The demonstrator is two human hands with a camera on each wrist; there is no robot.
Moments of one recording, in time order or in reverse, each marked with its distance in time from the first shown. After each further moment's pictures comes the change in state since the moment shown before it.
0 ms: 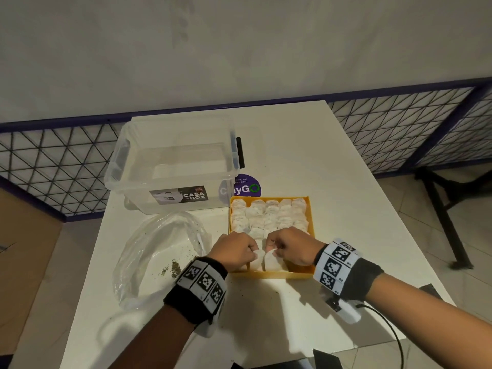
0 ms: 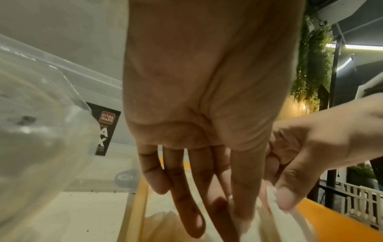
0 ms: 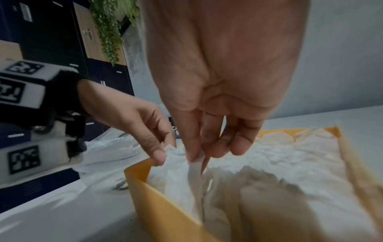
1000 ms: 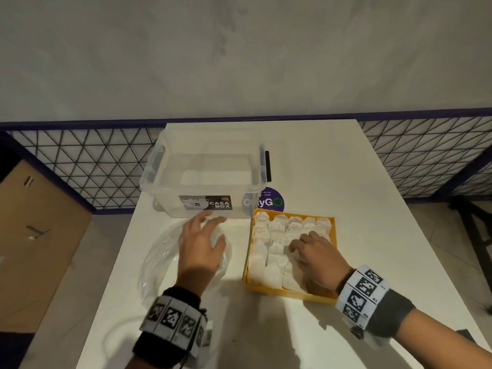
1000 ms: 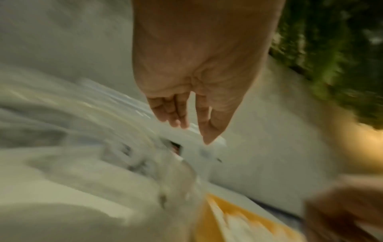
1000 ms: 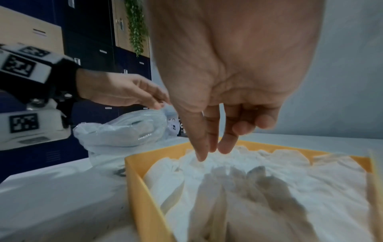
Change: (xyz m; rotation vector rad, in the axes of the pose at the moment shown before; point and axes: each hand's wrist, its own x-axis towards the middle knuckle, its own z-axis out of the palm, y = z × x) left_hand -0.057 -0.057 -0.019 -0.200 0.878 -0.141; right_hand -0.001 -0.007 -0.006 -0.456 0.211 -0.054
